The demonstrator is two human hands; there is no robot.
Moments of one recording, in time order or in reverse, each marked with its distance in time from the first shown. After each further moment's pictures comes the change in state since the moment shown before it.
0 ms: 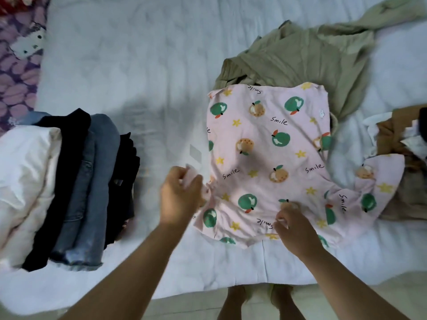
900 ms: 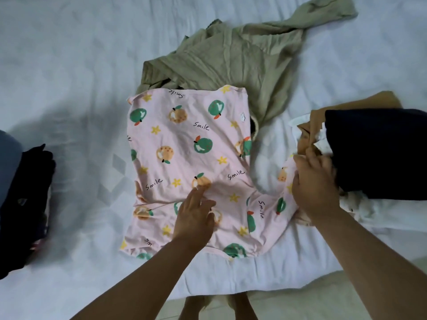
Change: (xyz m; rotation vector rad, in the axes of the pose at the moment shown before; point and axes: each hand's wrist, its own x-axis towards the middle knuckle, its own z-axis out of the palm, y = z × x) left_hand -0.067 -0.018 0.196 0.626 -0.452 0.555; right_hand 0.070 0.101 -0.183 -0.489 0.491 -0.048
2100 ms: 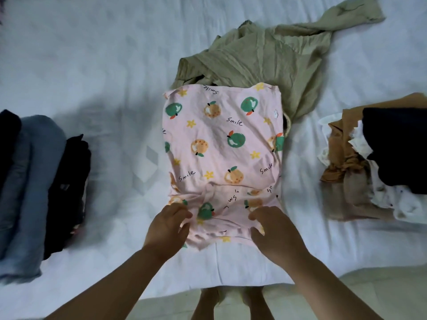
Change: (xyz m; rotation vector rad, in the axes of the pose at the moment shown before) left_hand -0.066 -0.124 -0.046 0.050 0.149 0.102; right_hand -0.115 -0.113 0.020 0.375 -0.191 -0.391
